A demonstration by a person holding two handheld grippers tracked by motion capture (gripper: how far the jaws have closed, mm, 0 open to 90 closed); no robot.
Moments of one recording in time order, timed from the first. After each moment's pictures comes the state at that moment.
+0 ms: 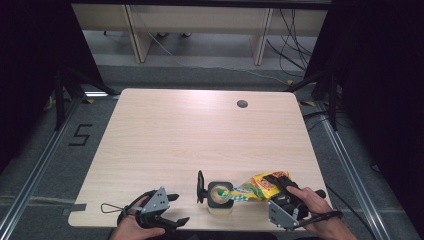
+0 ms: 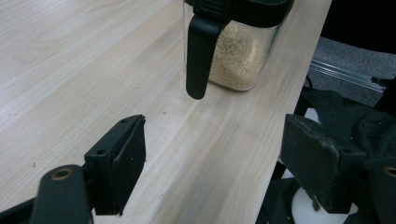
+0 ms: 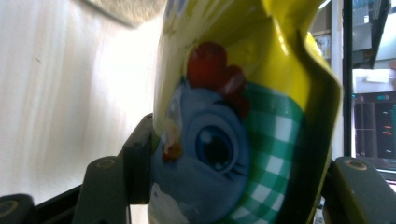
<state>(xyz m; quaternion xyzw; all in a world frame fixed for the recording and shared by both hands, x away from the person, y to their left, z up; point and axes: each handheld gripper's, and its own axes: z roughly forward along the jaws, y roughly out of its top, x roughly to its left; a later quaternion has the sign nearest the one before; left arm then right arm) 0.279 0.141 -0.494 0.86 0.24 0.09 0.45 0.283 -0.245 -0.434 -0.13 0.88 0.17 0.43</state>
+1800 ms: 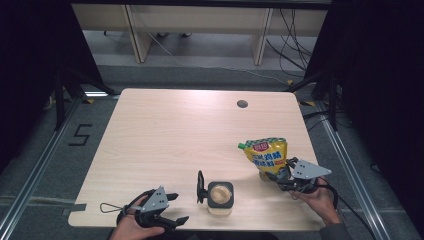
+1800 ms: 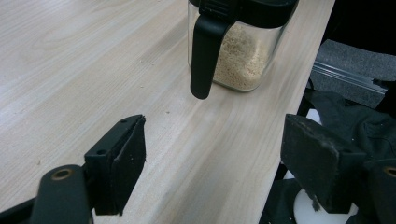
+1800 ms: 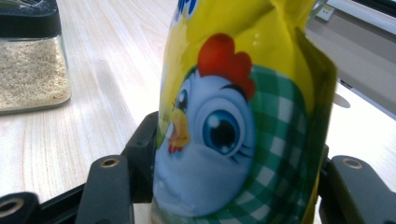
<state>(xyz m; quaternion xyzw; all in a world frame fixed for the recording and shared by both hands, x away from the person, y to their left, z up) 0.280 0.142 -0.494 0.85 0.24 0.09 0.45 0.372 -0.315 -0.488 0.16 0.82 0.49 0.26</state>
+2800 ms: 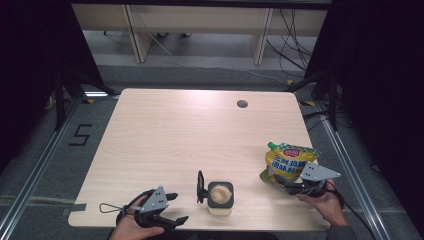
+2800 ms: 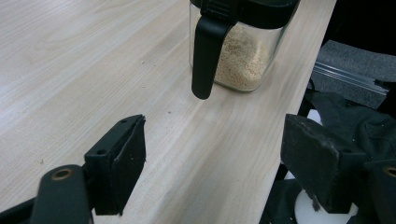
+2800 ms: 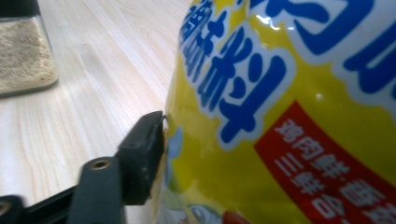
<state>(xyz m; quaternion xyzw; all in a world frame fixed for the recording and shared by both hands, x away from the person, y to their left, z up) 0.280 0.143 -0.492 0.86 0.24 0.09 0.45 0.360 -0.336 -0.489 0.21 0.82 0.47 0.25</state>
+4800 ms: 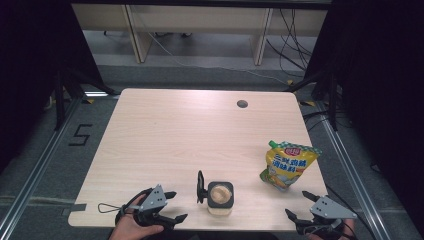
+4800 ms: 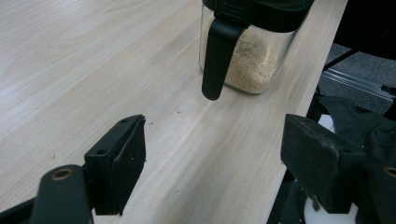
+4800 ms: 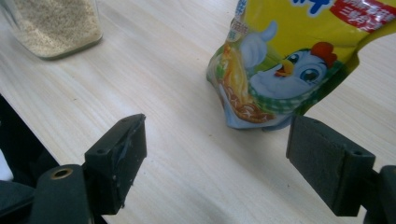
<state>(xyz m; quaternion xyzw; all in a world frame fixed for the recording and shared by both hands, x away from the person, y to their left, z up) 0.282 0.146 -0.491 0.85 0.25 0.10 0.45 0.250 -0.331 -0.473 0.34 0.82 0.37 0.27</state>
